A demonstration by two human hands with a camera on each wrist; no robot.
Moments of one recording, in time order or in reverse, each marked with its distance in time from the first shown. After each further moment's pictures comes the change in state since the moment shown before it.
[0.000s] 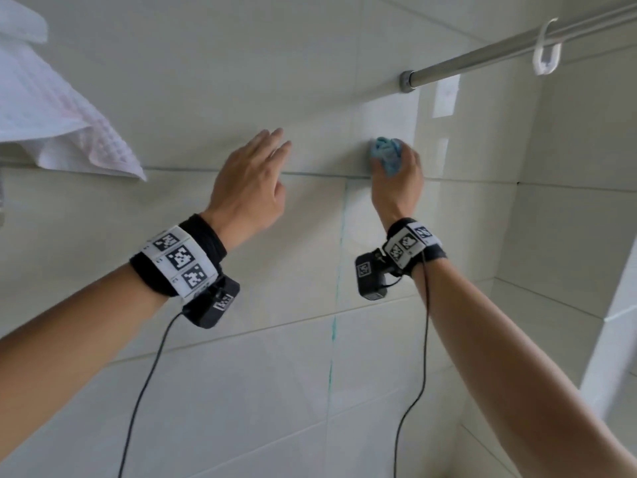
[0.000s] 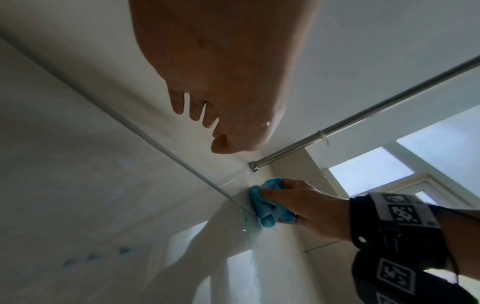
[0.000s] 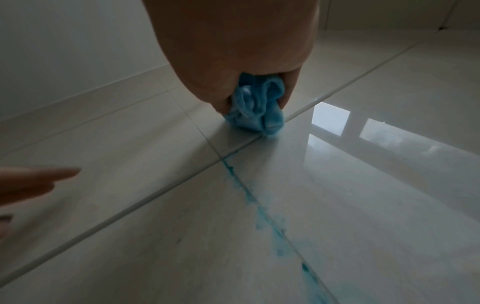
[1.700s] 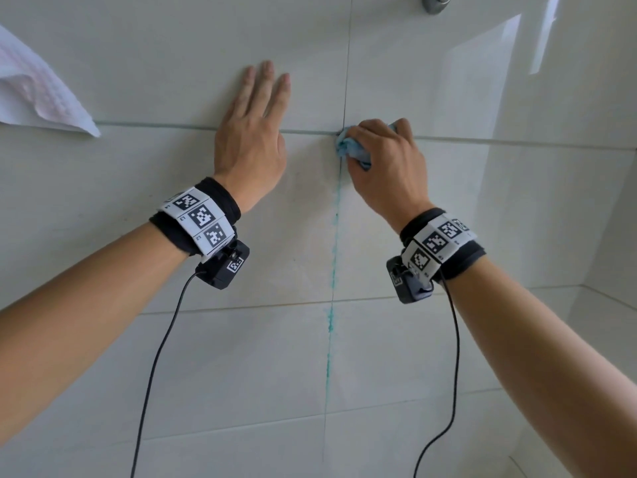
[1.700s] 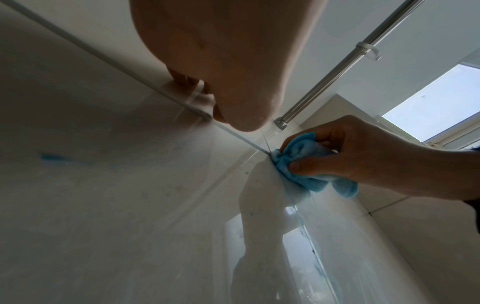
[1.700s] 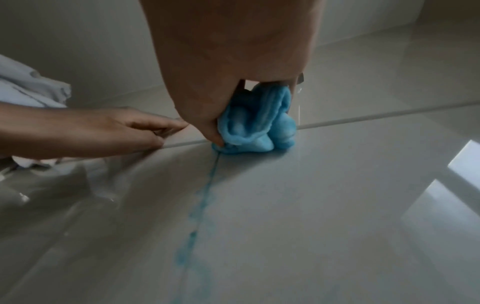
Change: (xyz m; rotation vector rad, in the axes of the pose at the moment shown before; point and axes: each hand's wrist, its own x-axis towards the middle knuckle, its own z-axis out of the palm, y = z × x) left_hand 0.039 0.042 0.071 0.337 0.149 -0.186; right_hand -0.002 0.046 -0.017 -0.278 -0.395 -0.603
